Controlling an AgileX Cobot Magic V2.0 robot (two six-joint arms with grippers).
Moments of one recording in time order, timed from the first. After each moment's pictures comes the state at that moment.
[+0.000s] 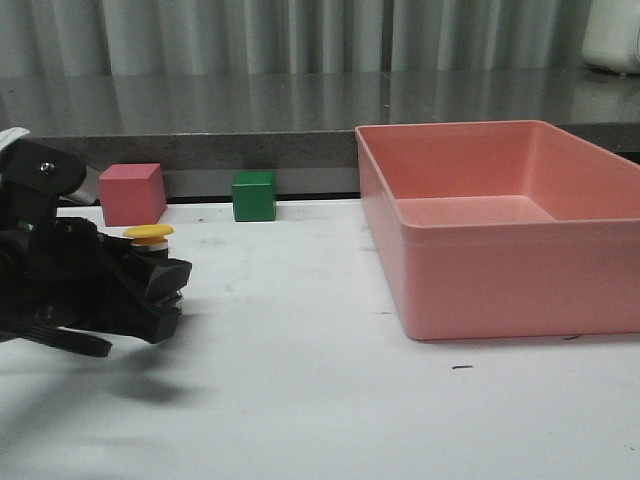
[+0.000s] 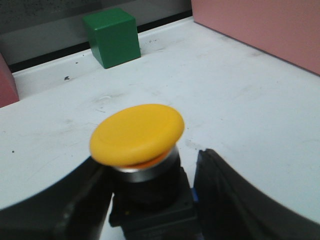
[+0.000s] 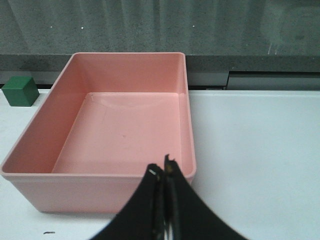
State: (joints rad) left arm -0.42 2.01 -0.49 0.11 -1.16 0.06; right arm 0.06 0.42 -0.41 -0.04 0.34 0.11
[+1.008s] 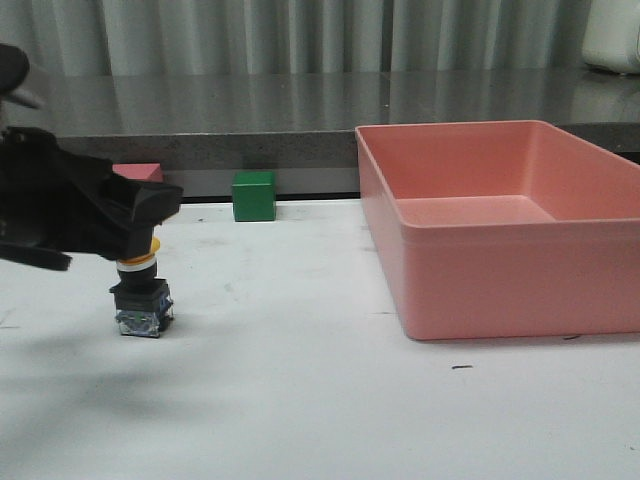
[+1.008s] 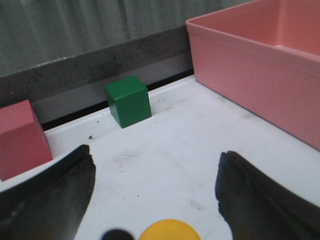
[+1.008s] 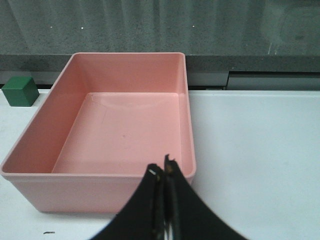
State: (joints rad) left arm -0.42 1.70 -0.44 0.11 -1.01 0.06; right arm 0.06 0.42 -0.41 -0.04 0.34 0.11
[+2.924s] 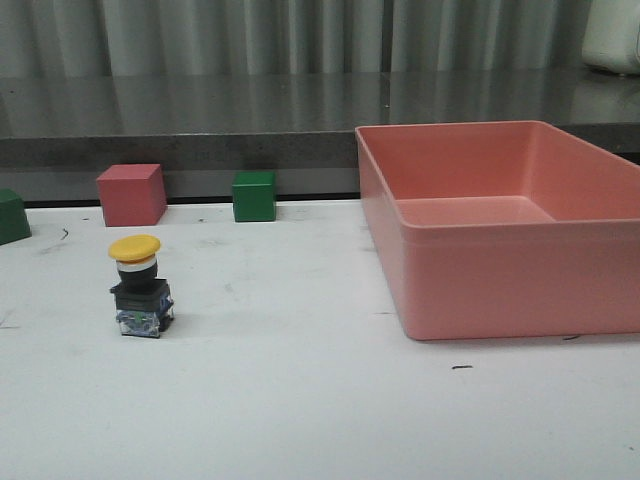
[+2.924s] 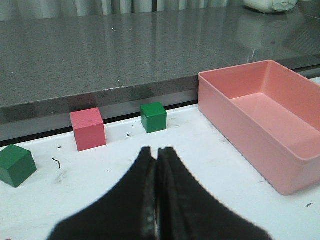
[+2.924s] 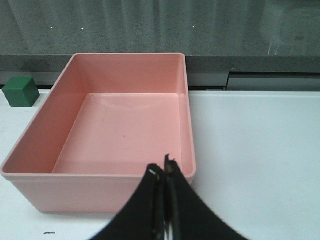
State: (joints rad) left arm -0.43 0.53 -0.53 0.10 0.29 -0.12; right arm 0.06 0.42 -0.41 -0.04 0.33 0.11
